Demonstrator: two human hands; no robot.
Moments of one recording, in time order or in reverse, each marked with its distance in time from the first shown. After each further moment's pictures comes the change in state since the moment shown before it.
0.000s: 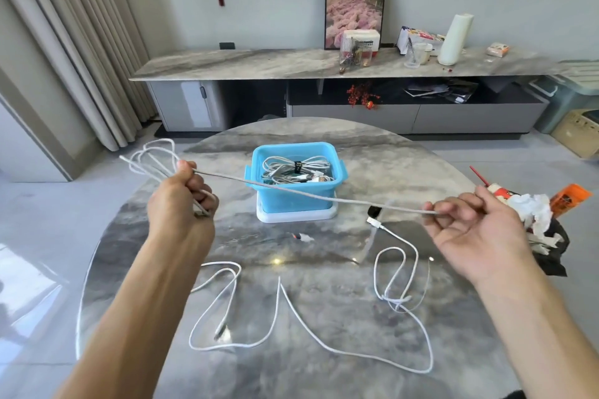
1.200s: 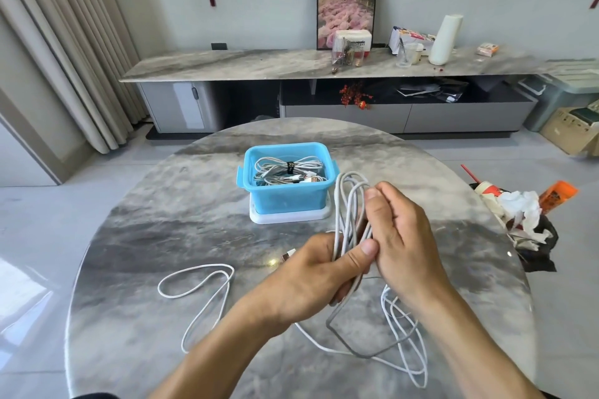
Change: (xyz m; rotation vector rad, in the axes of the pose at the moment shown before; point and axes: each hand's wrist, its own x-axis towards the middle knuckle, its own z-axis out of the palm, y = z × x) left_hand -0.099 -0.079 0.016 0.857 -1.091 -0.088; right_hand -0.028 0.059 0.013 -1.221 -0.433 -0.875
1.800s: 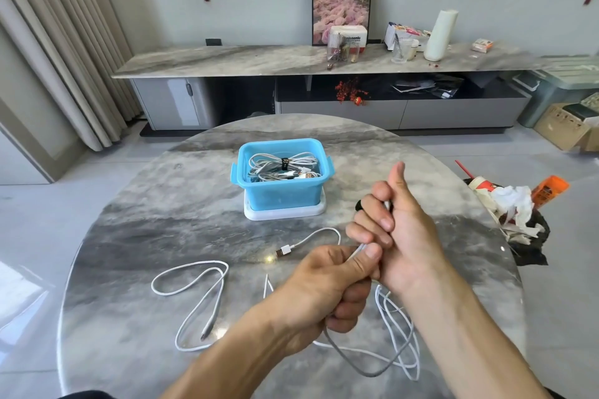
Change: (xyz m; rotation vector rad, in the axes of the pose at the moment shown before) left_hand 0.000 -0.003 0.024 -0.474 -0.058 -0.262; right_hand 0.013 -0.011 0.001 1.189 0.045 0.752
